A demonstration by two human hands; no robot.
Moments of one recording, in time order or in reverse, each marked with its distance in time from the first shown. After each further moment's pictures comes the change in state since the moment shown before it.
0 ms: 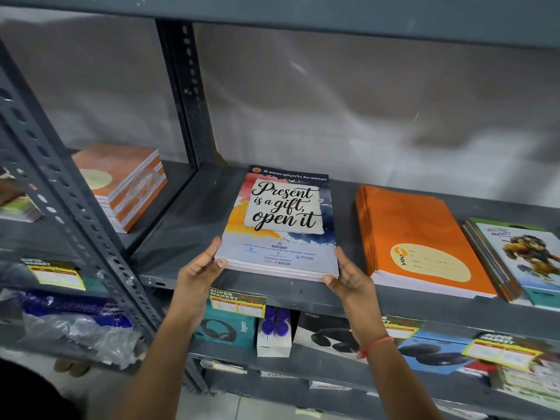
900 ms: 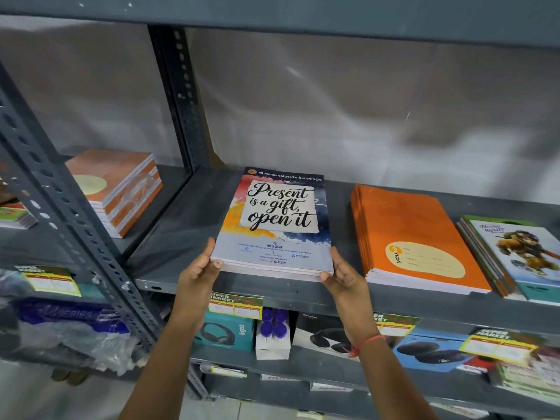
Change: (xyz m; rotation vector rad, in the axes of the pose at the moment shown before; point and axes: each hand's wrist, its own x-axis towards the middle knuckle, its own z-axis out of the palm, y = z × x) left_hand -0.005 0.001 0.015 0.048 0.052 0.058; right_hand -0.004 -0.005 0.009 -0.022 0.061 0.012
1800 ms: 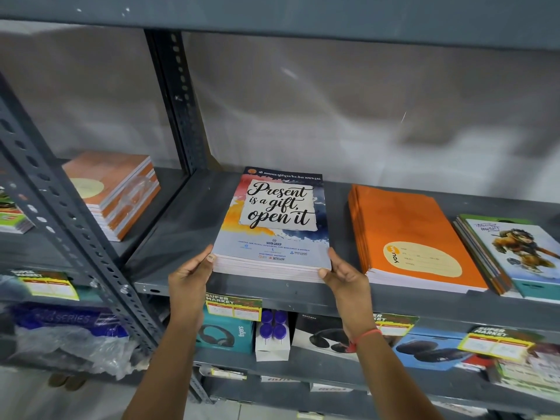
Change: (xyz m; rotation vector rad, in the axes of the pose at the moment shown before) left_hand 0.011 -0.007 -0.003 -0.095 0.276 -0.012; right_hand 0.000 -0.009 0.003 0.030 0.102 0.056
